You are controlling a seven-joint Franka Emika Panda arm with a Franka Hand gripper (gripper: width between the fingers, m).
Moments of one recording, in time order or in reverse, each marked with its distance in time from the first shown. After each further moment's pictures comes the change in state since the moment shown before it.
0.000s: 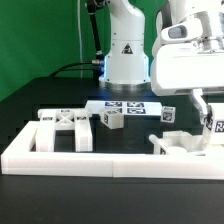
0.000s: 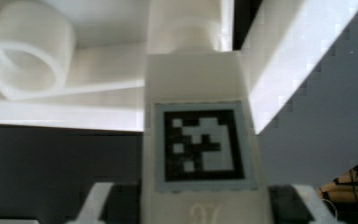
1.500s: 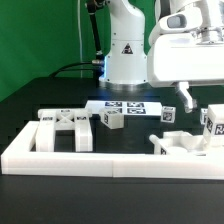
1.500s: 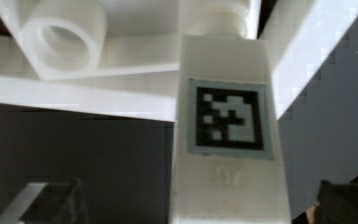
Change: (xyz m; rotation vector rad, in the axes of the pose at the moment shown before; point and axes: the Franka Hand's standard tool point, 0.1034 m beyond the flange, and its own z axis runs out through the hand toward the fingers) arm 0.008 0.011 -0.009 0.001 -0.062 -0.034
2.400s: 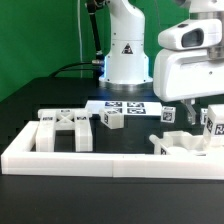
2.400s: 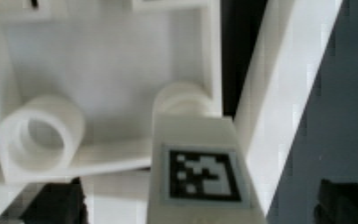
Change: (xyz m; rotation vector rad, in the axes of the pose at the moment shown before) arm -0.009 -0.007 0.012 0.116 -0.614 0.012
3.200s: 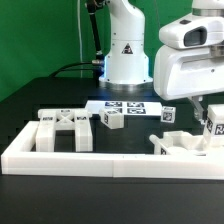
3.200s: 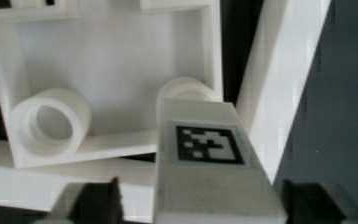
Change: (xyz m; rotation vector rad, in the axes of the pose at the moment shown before) arm 0.008 0.003 -0.007 0.003 -0.005 -0.006
